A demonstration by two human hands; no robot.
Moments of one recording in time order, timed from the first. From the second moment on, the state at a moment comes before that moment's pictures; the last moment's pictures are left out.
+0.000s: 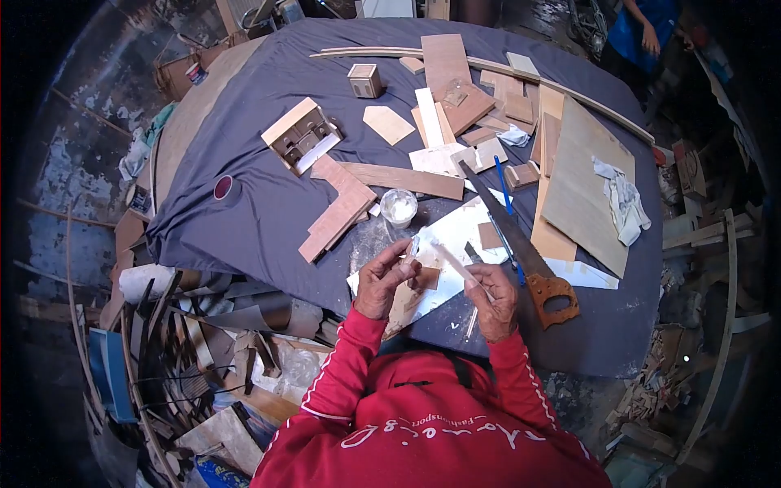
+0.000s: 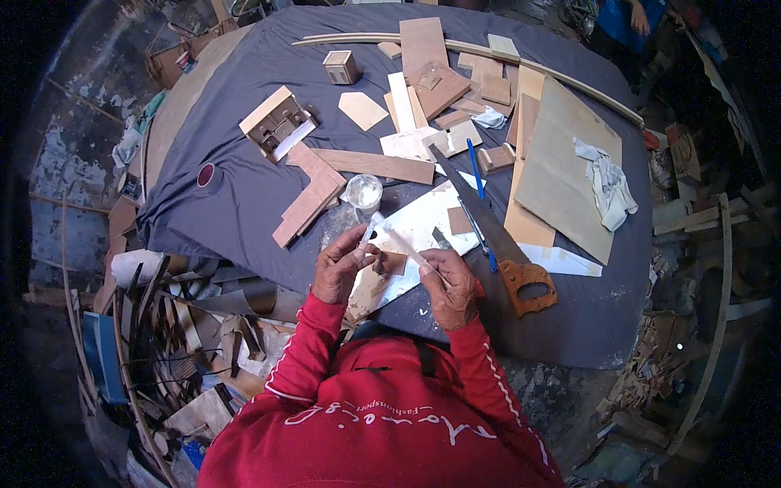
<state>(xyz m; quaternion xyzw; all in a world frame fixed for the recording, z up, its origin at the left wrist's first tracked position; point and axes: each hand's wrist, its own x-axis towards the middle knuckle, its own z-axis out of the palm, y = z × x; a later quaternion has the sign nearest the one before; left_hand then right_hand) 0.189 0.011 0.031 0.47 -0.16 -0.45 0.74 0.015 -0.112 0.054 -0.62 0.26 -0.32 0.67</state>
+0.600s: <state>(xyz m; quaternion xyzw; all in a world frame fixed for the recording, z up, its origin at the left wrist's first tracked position) 0.193 0.013 0.039 0.46 -0.15 -0.43 0.76 0.031 -0.125 0.056 -0.73 0.25 -0.32 0.55</state>
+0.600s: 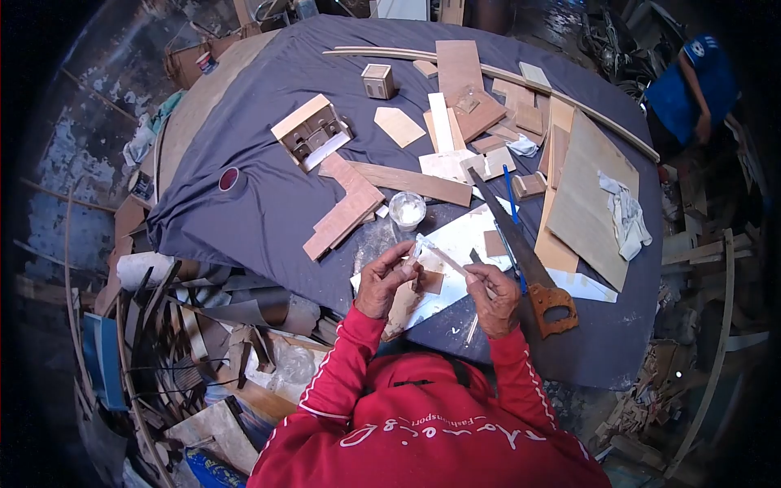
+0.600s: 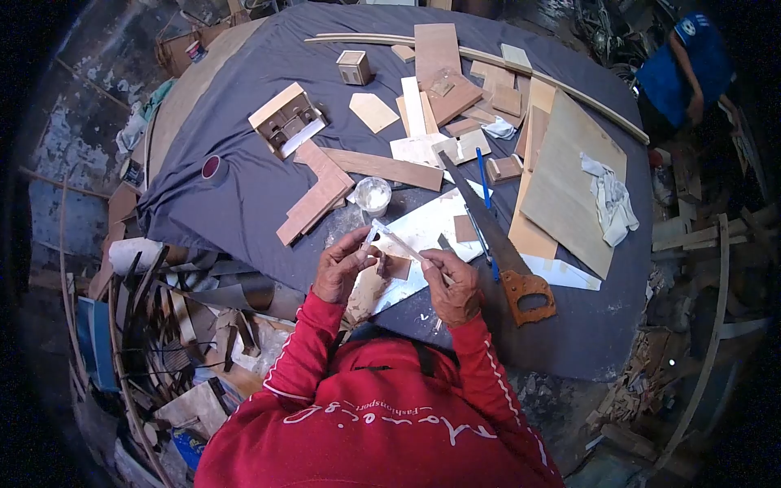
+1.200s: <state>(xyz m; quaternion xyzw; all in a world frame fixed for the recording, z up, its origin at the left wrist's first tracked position) 0.207 0.029 0.012 0.55 -0.15 -0.34 0.75 0.116 -0.191 0.084 -0.90 0.12 -0.30 0.29</state>
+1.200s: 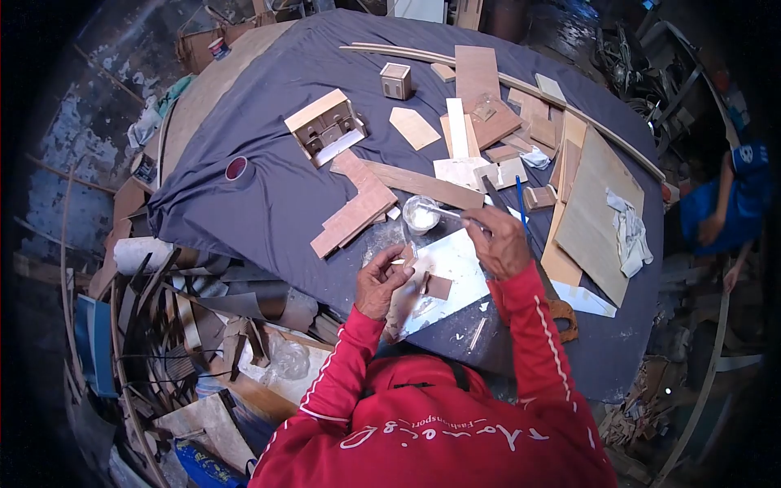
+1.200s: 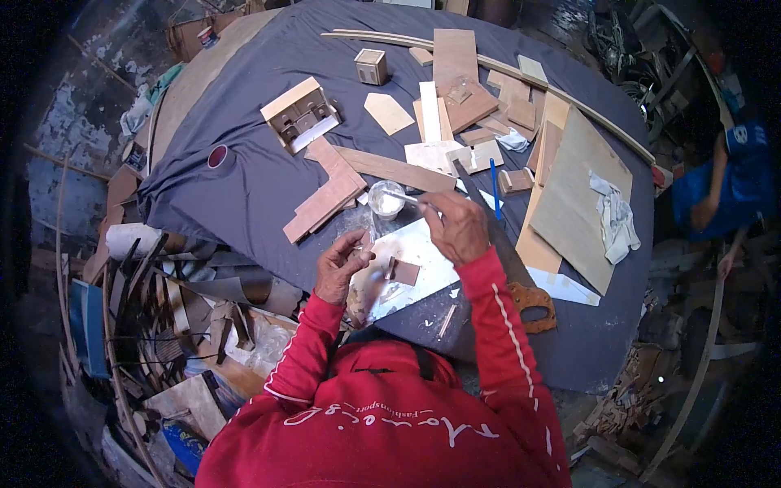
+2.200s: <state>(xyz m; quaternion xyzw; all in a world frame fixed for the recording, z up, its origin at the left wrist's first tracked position) 0.217 0.054 -0.002 0.57 -0.09 -0.34 0.74 0.143 -0.230 0.070 -0.87 0.21 -0.18 0.42</state>
